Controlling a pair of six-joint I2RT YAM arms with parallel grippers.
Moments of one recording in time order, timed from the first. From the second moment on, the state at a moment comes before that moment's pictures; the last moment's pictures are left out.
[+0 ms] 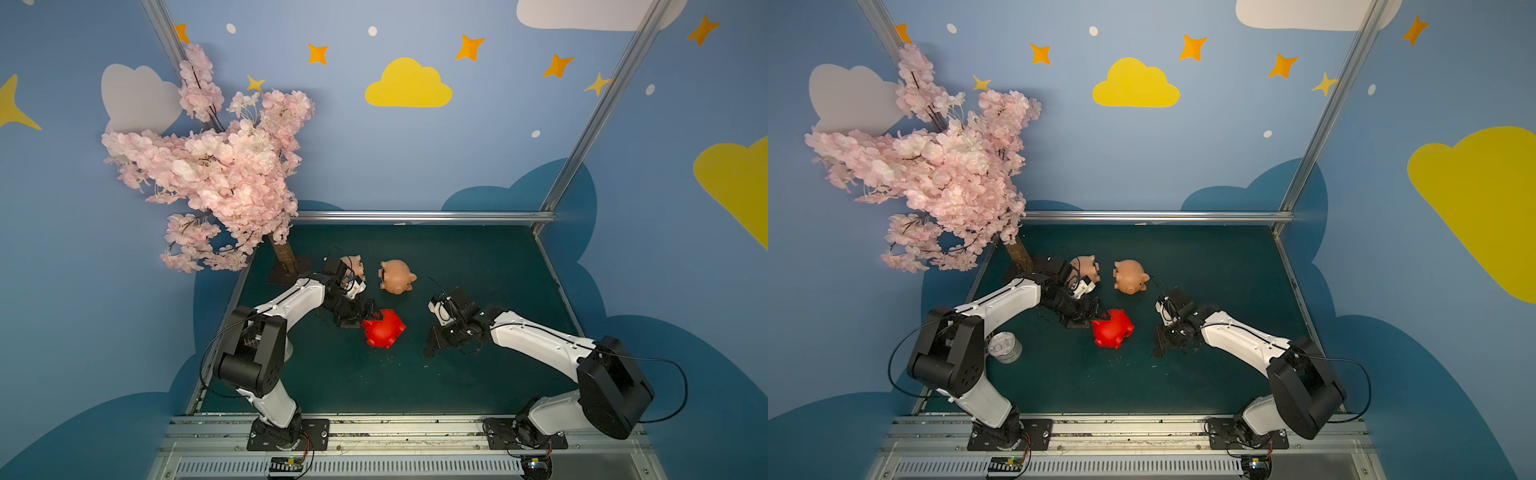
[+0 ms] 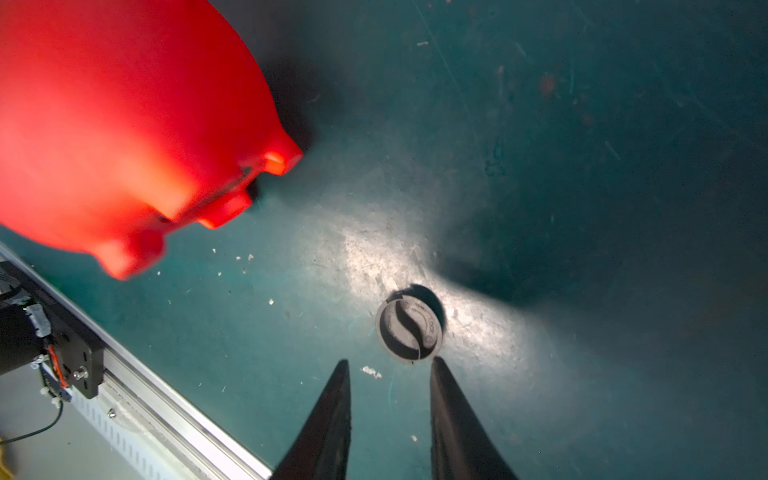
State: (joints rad) left arm -0.28 1.67 1.09 -0.77 0.65 -0.27; right arm 0.73 1.44 0.85 -0.56 -0.23 0.43
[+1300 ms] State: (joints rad) left arm -0.28 1.59 1.09 -0.80 0.56 -0.23; right arm 0.84 1.73 1.06 -0.78 -0.10 0.41
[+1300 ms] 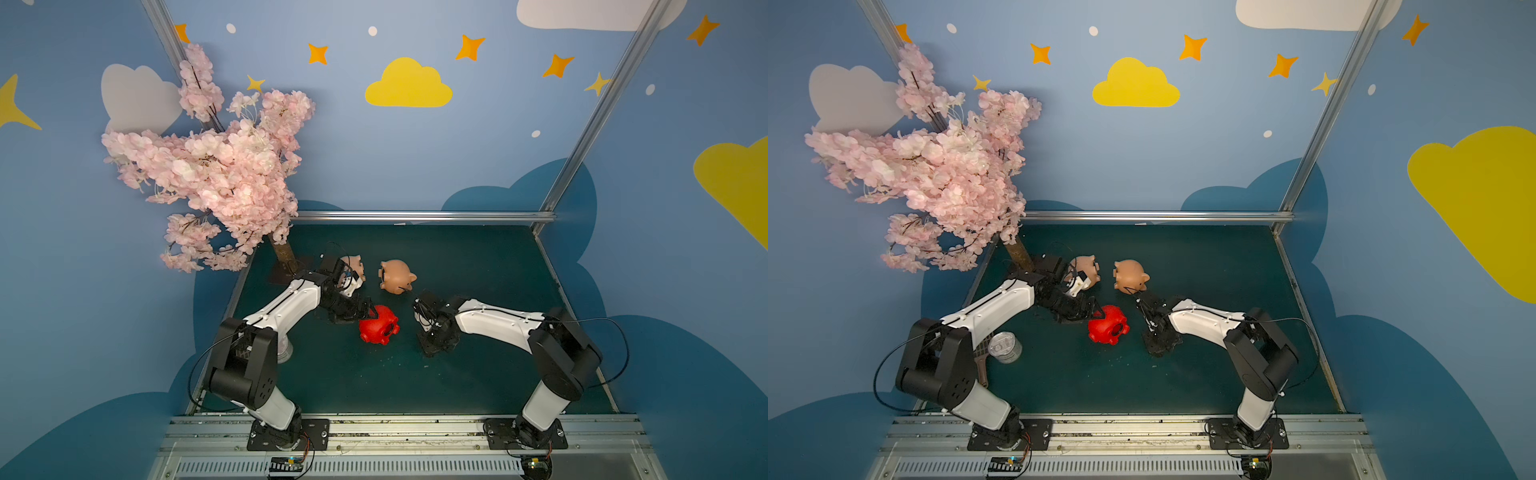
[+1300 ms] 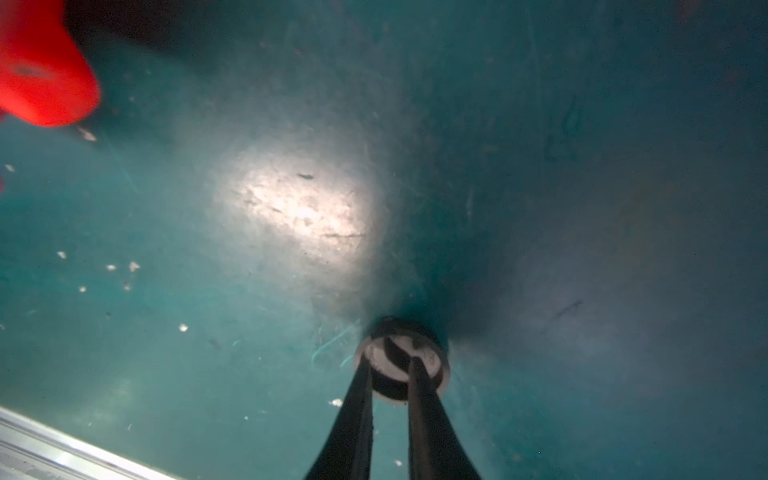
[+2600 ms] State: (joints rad) left arm -0.28 1.56 1.08 -0.79 0.59 -0.22; right arm 0.87 1.83 1.16 -0.90 -0.06 0.41
